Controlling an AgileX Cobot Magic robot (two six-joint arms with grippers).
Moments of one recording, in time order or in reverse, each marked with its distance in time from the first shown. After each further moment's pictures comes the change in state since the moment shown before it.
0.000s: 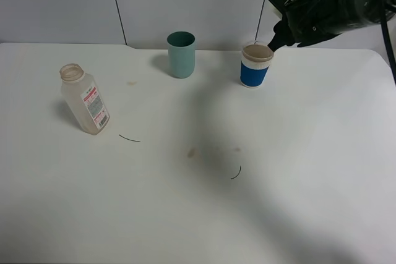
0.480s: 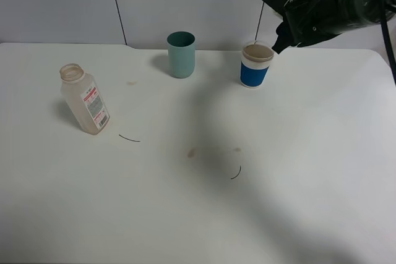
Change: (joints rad) left arm 0.000 0.000 0.000 0.000 0.000 0.000; right arm 0.000 0.000 0.000 0.001 0.018 -0.125
